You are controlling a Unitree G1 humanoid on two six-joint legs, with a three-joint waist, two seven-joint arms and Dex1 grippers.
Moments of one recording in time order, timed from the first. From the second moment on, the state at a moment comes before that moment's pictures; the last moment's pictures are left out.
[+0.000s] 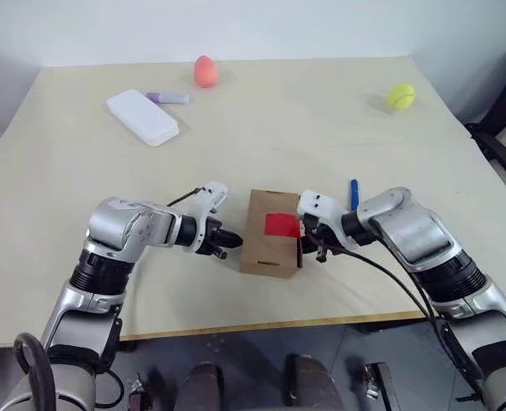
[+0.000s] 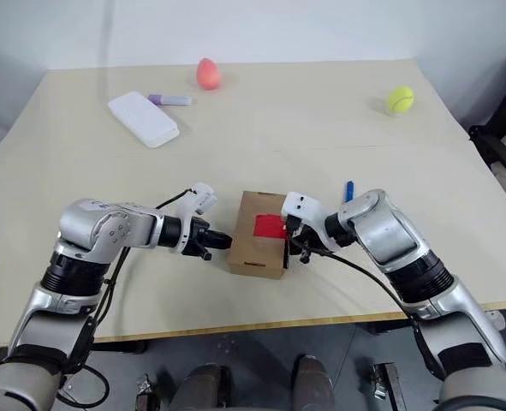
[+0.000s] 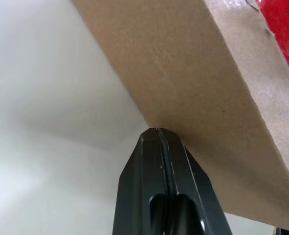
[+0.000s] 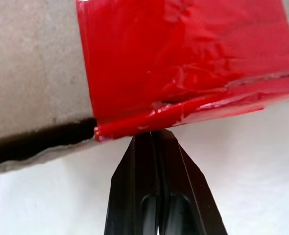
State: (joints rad) left arm -0.79 0.54 -0.17 -0.03 -0.58 1.42 -0.59; right arm -0.81 -0.64 0.42 -0.05 0.09 1.00 1.20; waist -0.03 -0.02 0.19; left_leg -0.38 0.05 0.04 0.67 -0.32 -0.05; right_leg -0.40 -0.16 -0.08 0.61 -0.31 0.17
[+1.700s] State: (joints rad) left arm -1.04 0.46 -0.37 0.24 -0.41 1.05 -0.96; right arm -0.70 -0.62 0.10 -0.43 0.33 1.39 0.63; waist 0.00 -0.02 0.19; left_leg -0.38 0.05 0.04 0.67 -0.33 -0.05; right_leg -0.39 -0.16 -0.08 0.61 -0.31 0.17
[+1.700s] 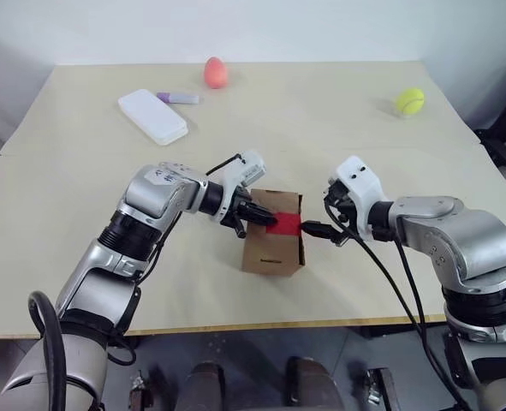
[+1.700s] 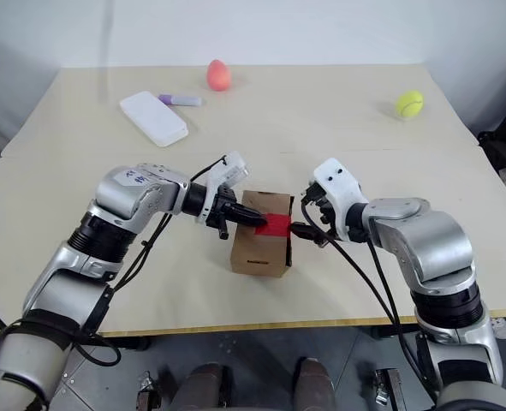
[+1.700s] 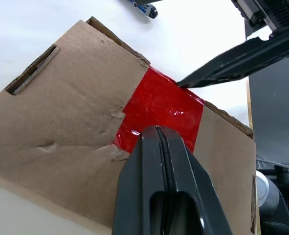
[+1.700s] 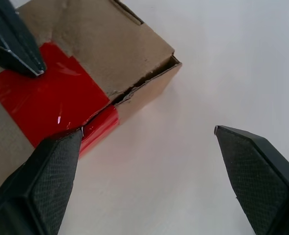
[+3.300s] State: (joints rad) left arm -0.97 0.44 -0.31 0.12 -0.39 1.15 -0.91; right arm -0.54 -0.35 -0.32 -0.21 0.59 1.60 0.55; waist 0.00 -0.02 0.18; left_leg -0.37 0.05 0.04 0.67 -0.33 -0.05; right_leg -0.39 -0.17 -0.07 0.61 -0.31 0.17
